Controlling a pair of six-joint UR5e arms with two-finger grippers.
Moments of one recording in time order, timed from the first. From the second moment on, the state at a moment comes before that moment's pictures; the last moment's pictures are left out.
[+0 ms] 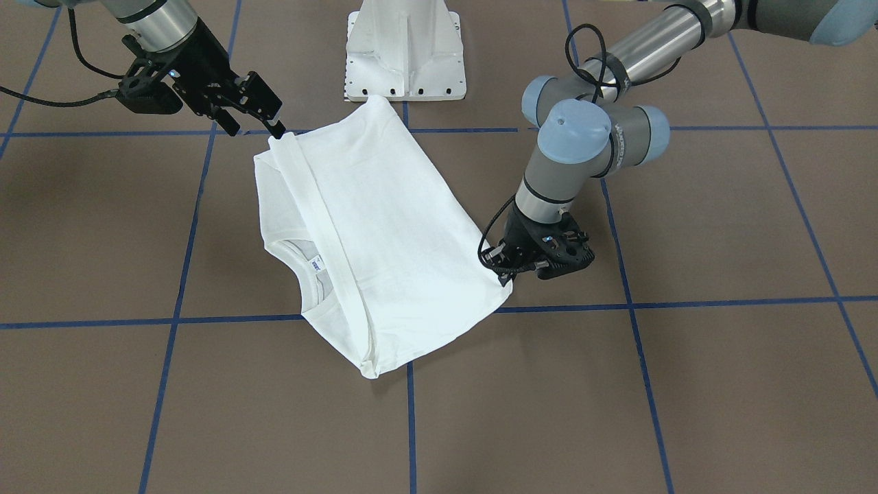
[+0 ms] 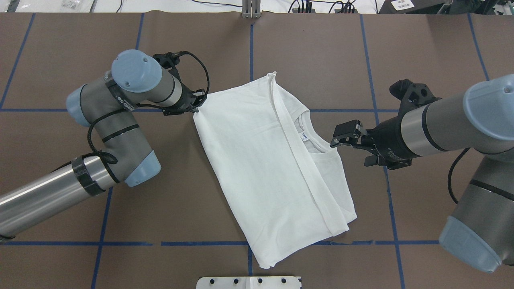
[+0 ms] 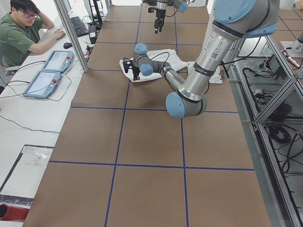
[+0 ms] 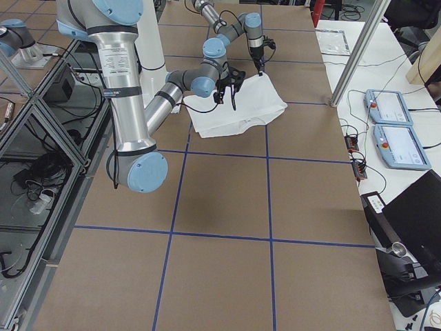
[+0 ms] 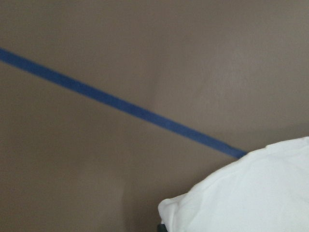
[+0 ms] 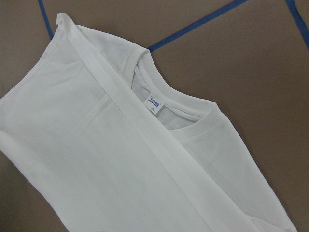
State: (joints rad) left arm -0.71 -2.24 -1.39 -2.04 -1.87 -1.47; right arm 0.66 -1.39 2.19 -1.32 2.02 1.62
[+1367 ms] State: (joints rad) left arm -0.82 -2.50 -0.88 -2.44 -1.74 -1.33; right arm 0.66 -1.37 2.16 -1.33 2.00 1.56
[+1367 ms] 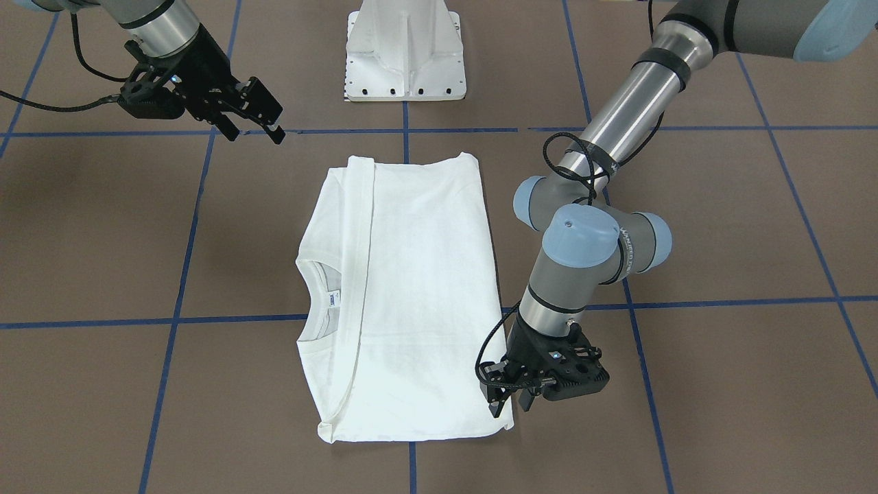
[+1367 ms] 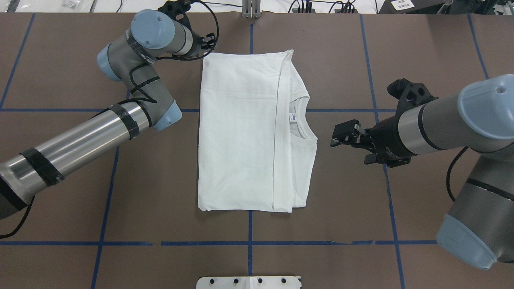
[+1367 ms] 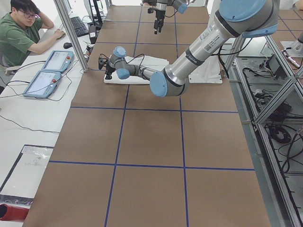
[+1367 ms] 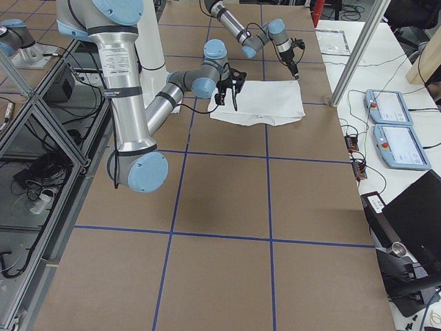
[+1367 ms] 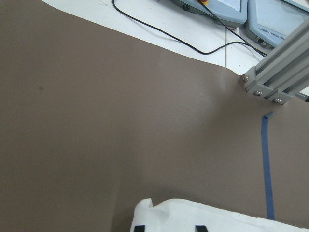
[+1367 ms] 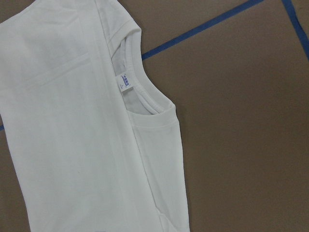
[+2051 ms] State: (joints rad) left arm -0.87 -2.23 -1.25 -2.29 -1.91 -1.21; right arm 0.68 -1.12 1.98 -1.62 1.91 1.23
